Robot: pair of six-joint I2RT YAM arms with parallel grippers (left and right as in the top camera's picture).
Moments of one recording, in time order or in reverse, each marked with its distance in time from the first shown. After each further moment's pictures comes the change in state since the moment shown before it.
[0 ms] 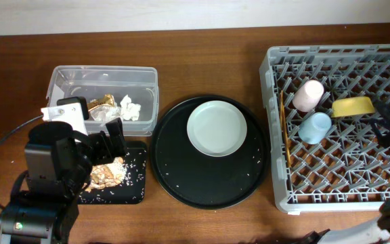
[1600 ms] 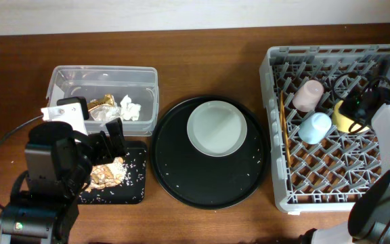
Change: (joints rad) left arm 0.000 0.000 0.000 0.000 0.000 0.000; right arm 0.566 -0.155 0.062 -0.109 1.287 -0.049
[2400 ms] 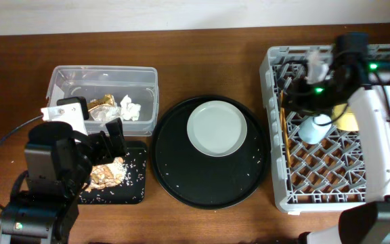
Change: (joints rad) left arm 0.000 0.000 0.000 0.000 0.000 0.000; right arm 0.354 -0.034 0.344 -0.568 -0.534 -0.135
